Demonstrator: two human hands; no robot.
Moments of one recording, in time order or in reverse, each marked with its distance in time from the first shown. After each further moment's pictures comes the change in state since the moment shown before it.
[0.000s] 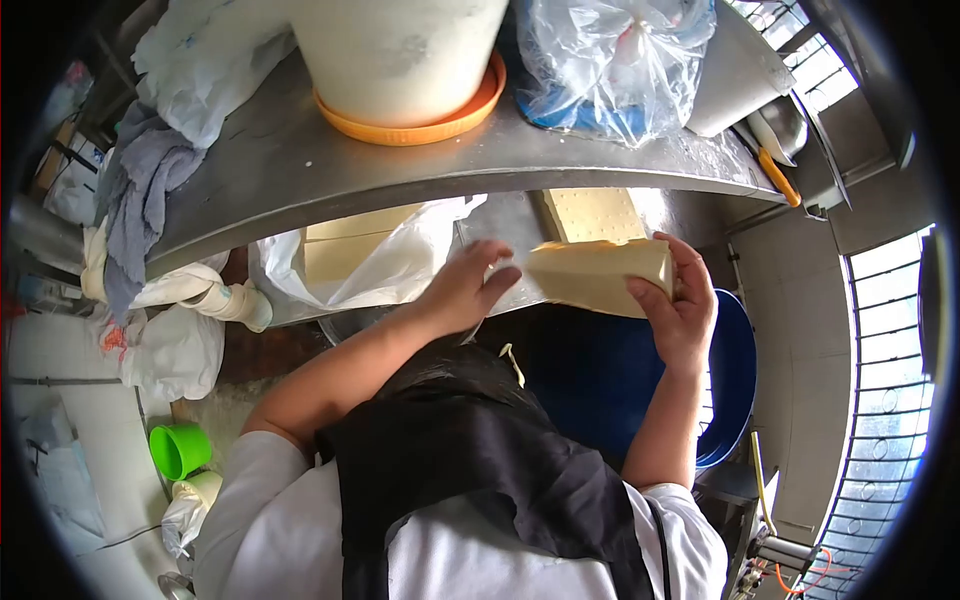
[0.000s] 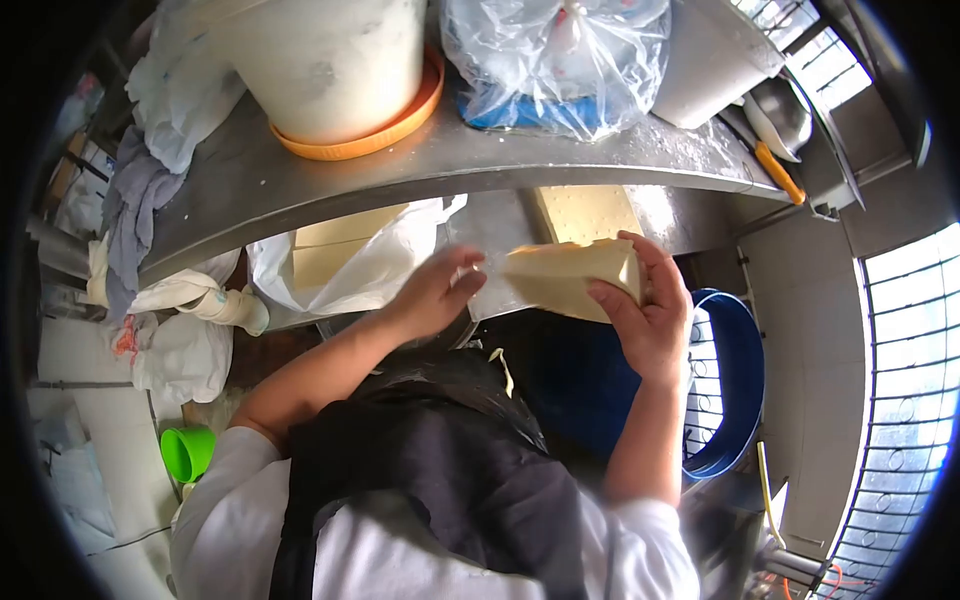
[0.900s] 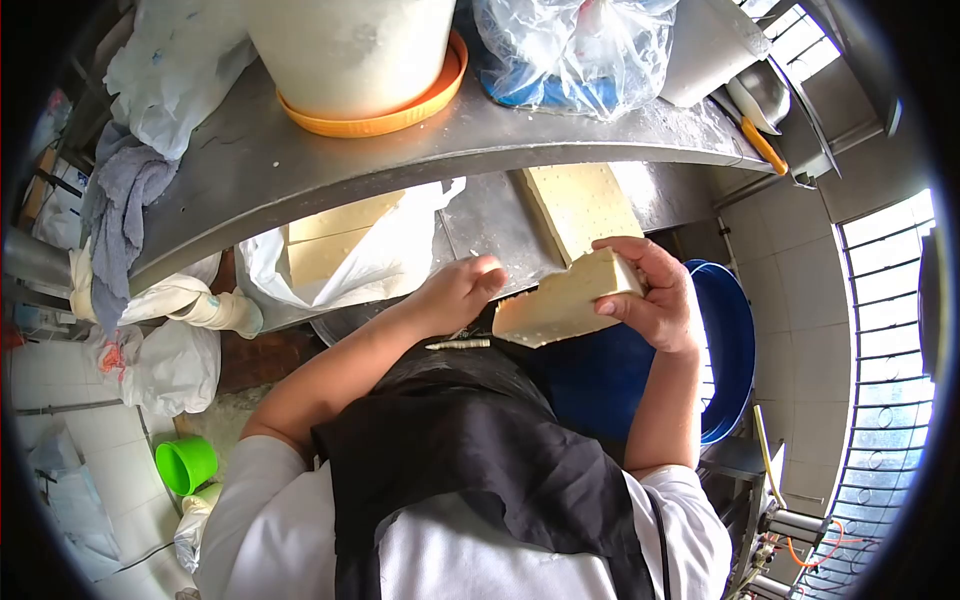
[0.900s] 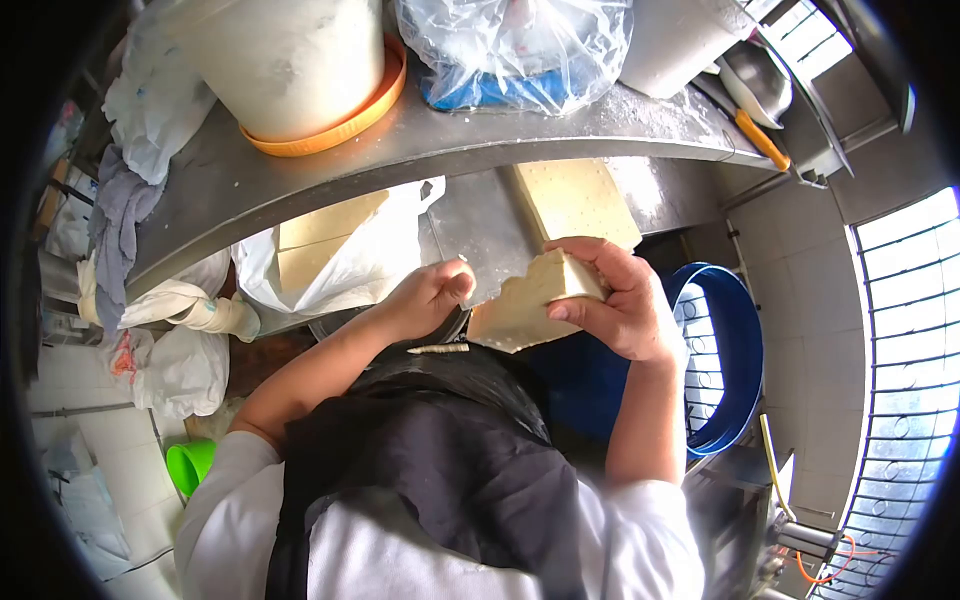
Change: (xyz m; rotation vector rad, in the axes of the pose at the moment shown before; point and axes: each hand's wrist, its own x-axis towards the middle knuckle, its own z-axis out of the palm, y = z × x) left_hand -0.006 0.014 -0.003 -0.237 -0.421 -0.248; right_hand -0.002 -0.012 -0.006 0.213 -0.398 0.063
